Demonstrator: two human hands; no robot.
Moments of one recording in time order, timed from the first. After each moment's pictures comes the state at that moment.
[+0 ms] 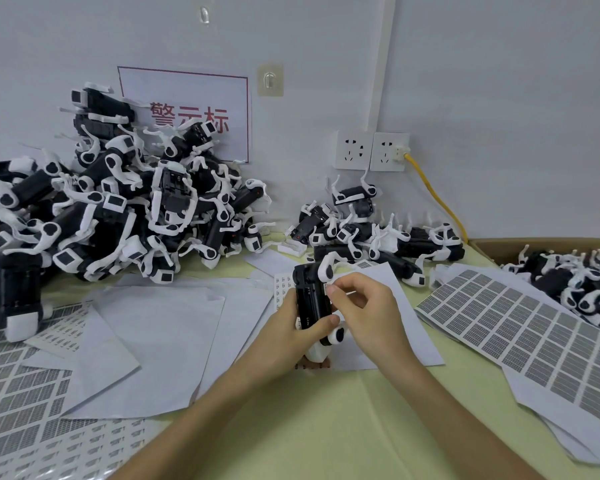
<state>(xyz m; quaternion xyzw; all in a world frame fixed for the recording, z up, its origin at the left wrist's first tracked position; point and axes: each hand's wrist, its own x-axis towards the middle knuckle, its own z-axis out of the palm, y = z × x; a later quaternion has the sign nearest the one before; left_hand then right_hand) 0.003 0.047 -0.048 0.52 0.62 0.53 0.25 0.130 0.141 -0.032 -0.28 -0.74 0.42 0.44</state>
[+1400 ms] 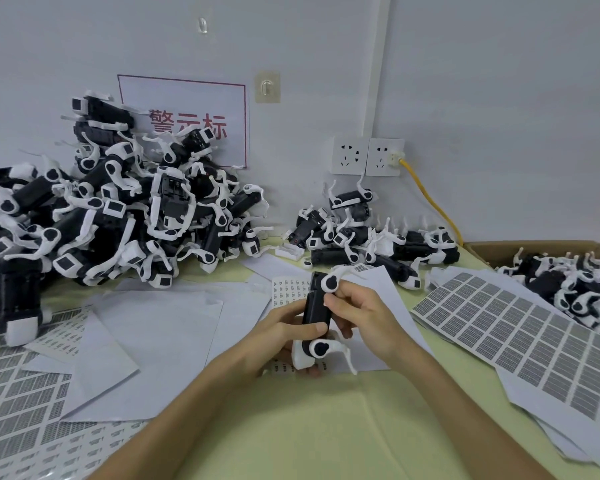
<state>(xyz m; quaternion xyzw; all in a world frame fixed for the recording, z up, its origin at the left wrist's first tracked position) -0.015 0.043 -0.043 0.47 0.52 0.52 0.49 0.139 0.161 -0.032 -0.18 -0.76 0.54 0.30</state>
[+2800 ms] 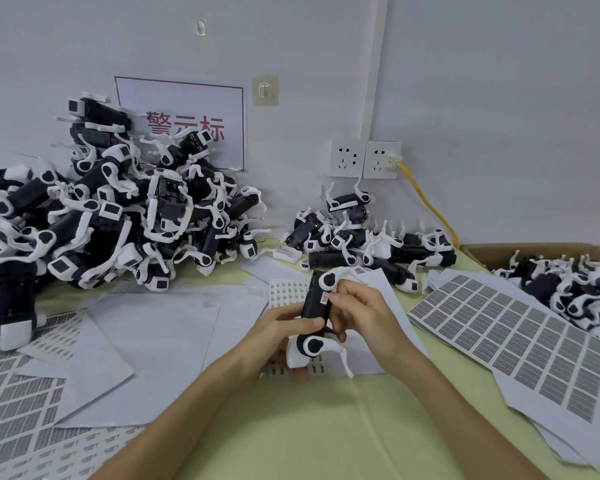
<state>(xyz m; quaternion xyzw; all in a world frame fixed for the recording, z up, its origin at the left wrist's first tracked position) -0.008 0.038 -0.033 0.49 0.51 0.53 0.46 0.138 0.158 -0.027 -0.15 -0.71 0.60 0.34</state>
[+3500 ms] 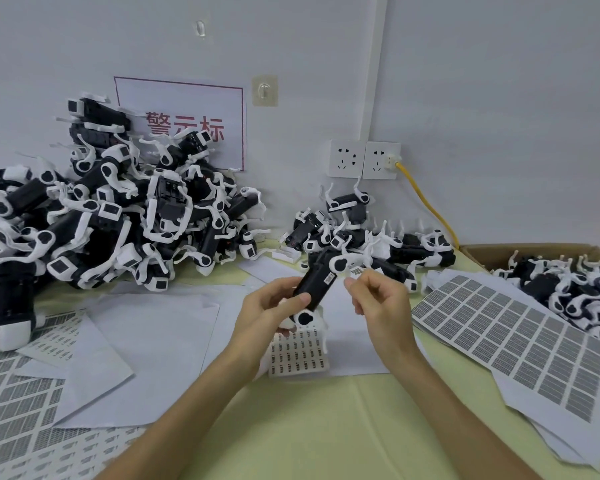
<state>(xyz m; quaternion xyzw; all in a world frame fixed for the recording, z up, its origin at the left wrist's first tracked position) -0.008 0.043 -0.030 0.38 0.55 0.67 0.33 0.143 0.156 -0.025 -0.20 -0.70 0.43 0.53</state>
